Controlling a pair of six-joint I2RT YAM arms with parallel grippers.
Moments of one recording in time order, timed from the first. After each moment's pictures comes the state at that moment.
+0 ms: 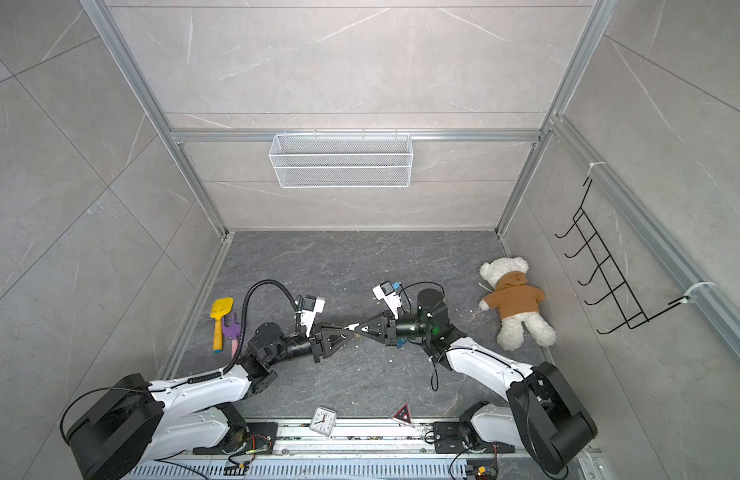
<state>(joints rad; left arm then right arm) -0.77 1.18 0.31 0.90 0.59 -0.75 0.52 1.28 0.54 0.58 -1.05 0.66</state>
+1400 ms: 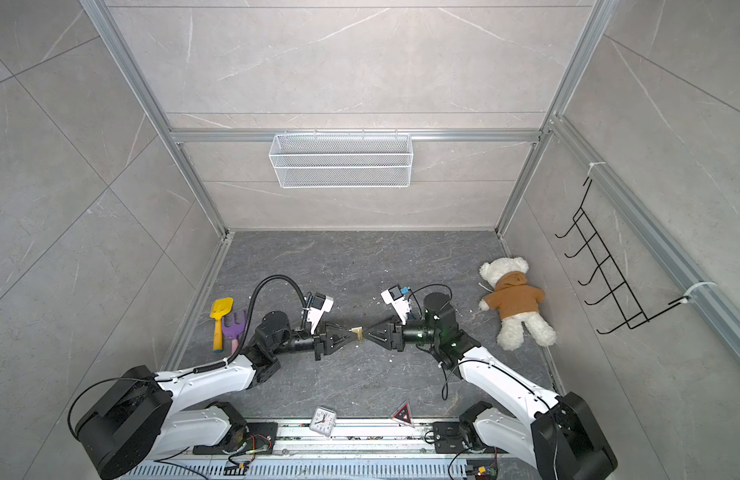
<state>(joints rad) -0.70 1.24 0.40 0.76 0.78 -0.59 0.50 1.10 0.52 0.27 -0.95 0.52</state>
